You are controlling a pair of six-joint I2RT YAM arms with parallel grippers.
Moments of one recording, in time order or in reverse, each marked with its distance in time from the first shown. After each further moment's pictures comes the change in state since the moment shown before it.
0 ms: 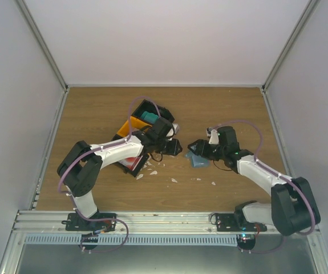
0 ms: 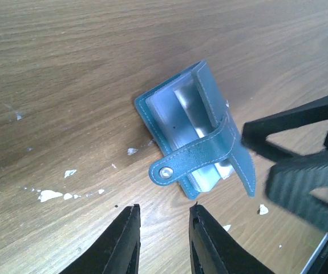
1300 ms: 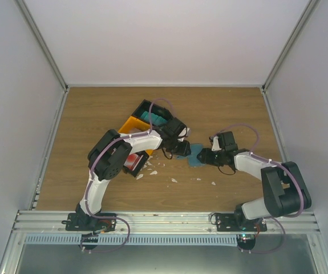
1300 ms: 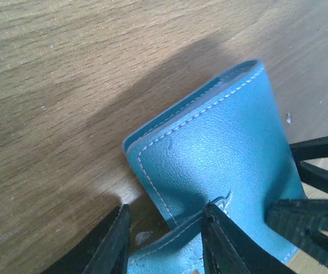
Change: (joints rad) left arm -0.011 0.356 0.279 -0.063 0.063 0.086; right arm -0.084 0.145 -0.018 -0.119 0.174 -0.231
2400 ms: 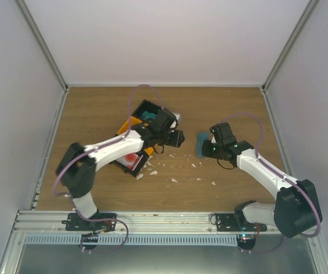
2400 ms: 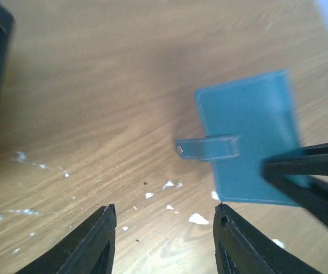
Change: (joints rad) left arm -0.005 -0.294 -0.113 -0.050 -0.214 0.009; right arm 0.107 -0.181 0.149 -0.241 0.205 0.097
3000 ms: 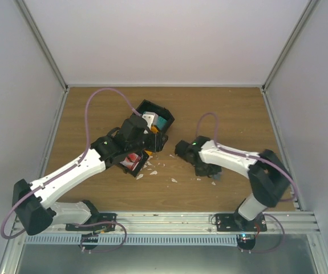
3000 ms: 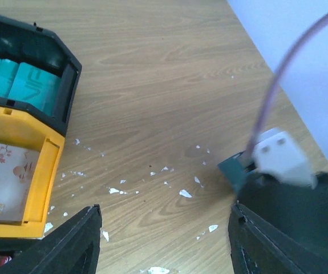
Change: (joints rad) left arm 0.000 -0.560 -0.233 -0.079 -0.114 -0.035; right arm 0.421 0.306 0.315 -0.836 0.594 0.328
